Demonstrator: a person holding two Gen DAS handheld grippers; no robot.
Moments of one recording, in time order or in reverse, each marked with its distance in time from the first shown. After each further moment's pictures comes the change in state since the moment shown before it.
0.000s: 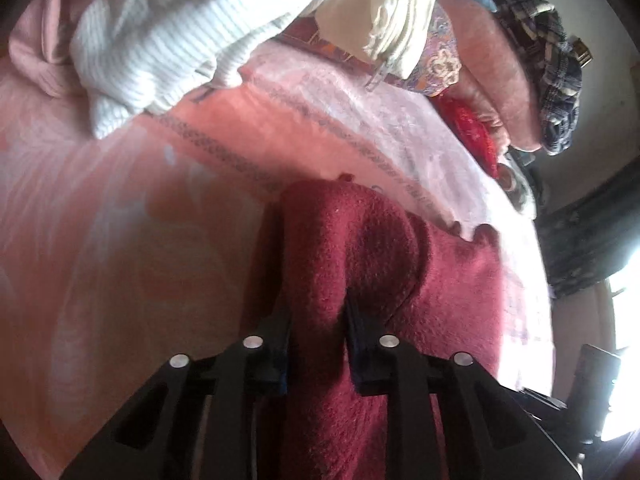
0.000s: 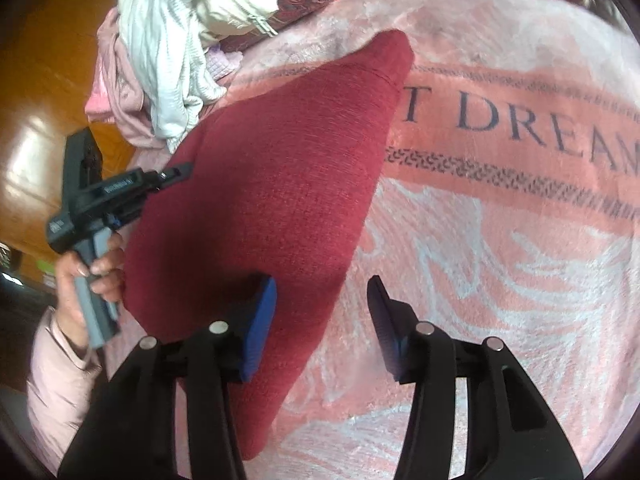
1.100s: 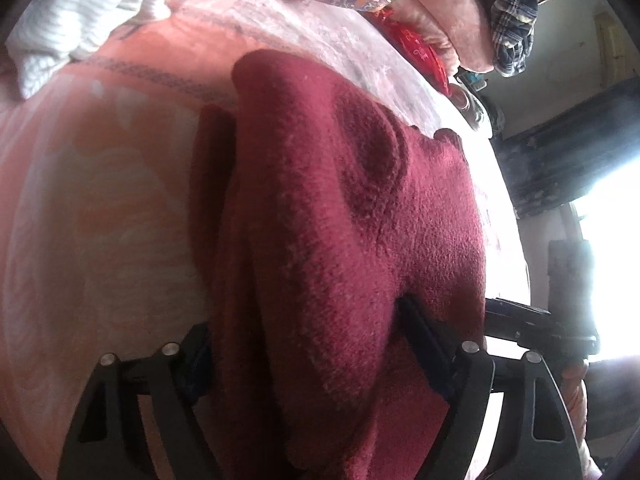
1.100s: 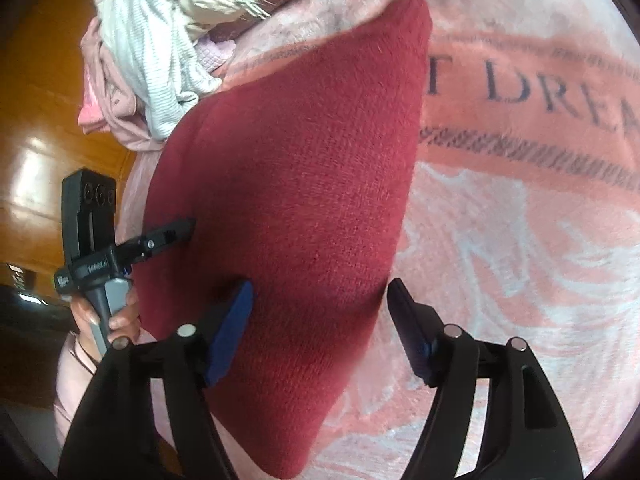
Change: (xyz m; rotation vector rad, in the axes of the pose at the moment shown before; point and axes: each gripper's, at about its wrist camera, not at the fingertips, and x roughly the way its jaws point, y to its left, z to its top) left arm 0.023 -0.004 -0.028 0.162 0.223 -0.159; right arm 0.037 -0.010 0.009 0.169 0.089 0.126
